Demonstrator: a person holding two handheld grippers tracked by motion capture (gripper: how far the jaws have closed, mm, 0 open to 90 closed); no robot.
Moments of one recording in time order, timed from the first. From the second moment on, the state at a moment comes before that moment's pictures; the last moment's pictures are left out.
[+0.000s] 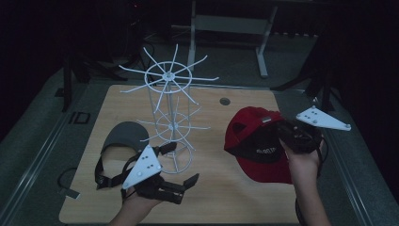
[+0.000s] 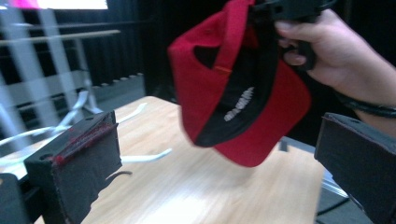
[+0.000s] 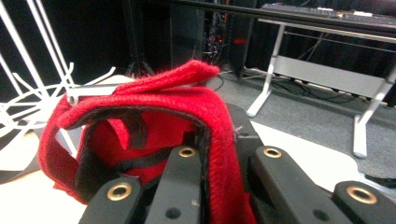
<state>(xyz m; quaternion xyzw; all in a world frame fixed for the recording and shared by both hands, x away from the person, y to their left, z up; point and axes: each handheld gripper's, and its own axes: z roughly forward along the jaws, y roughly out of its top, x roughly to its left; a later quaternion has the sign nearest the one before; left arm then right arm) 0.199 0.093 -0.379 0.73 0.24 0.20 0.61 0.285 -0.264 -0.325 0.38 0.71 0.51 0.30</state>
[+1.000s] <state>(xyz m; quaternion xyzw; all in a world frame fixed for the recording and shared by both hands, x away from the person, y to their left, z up) 0.262 0.006 -0.377 0.77 0.24 0.19 0.56 0.264 -0.257 -0.317 0.34 0.72 0.54 0.28</state>
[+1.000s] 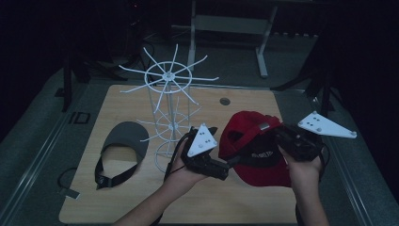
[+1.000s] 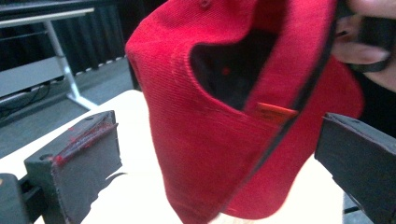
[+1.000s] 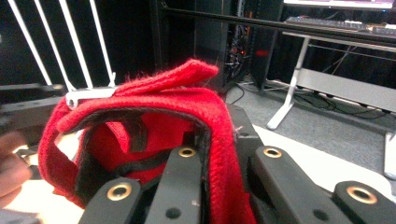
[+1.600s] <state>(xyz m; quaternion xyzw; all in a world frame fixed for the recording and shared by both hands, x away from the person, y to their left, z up) 0.276 -0.010 -0.369 0.77 0.25 0.20 0.55 0.255 -0.255 -0.318 0.33 0.72 0.55 0.27</state>
